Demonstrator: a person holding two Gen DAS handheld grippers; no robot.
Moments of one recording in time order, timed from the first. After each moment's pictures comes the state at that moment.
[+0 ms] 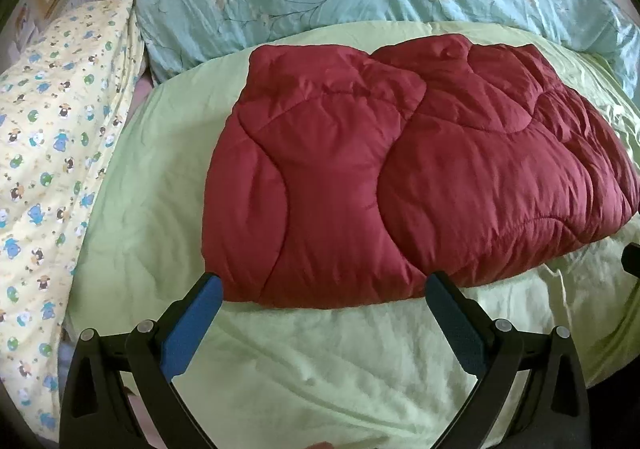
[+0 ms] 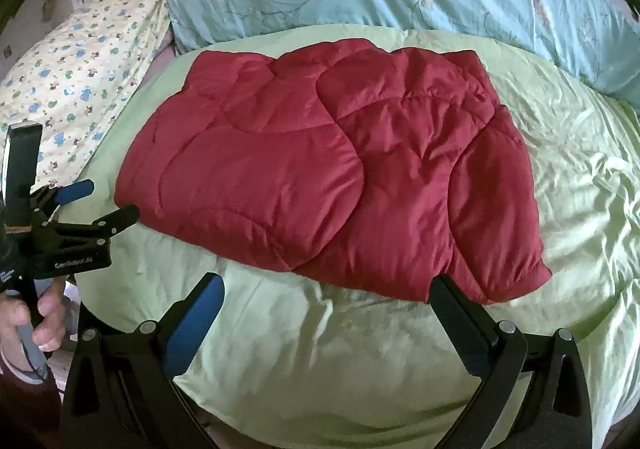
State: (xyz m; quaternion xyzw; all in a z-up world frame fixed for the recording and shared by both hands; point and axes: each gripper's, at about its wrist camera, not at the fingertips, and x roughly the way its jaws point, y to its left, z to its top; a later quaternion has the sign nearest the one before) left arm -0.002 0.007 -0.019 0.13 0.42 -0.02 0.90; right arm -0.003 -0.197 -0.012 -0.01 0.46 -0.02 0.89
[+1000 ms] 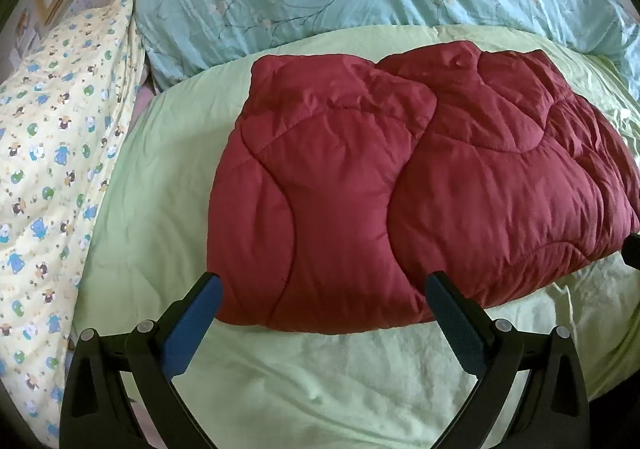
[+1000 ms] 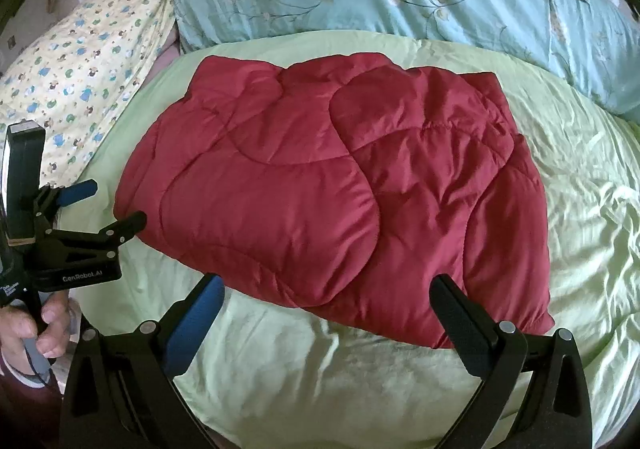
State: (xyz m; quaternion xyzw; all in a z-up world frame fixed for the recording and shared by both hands) left arm 0.012 0.005 -0.019 0.14 0.41 -0.02 0.90; right arm 0.025 -0.190 -0.001 -0.03 0.46 0.00 0.89
